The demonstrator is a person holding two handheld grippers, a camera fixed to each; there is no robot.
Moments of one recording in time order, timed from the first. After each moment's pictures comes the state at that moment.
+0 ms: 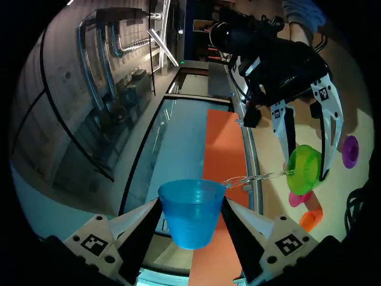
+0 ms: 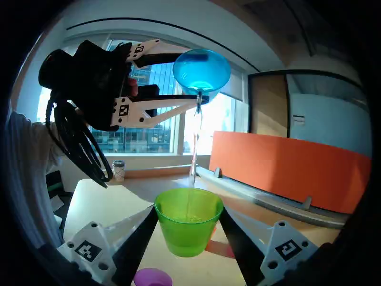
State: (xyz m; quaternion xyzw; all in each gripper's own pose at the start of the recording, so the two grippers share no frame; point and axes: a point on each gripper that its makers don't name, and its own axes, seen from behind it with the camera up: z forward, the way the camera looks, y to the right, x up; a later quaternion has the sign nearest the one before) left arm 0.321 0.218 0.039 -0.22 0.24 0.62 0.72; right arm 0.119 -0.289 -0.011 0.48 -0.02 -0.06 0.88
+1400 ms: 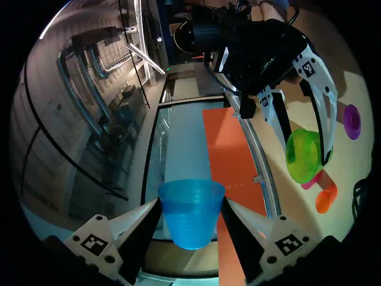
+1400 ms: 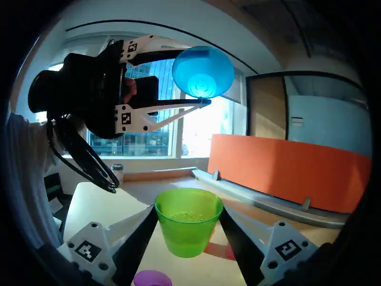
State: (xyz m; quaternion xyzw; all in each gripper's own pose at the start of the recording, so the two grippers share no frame) left arm 0.328 0.236 0.025 -0.19 0.28 0.69 0.64; right arm 0.125 -0.288 -0.010 0.47 -0.01 -0.06 0.88
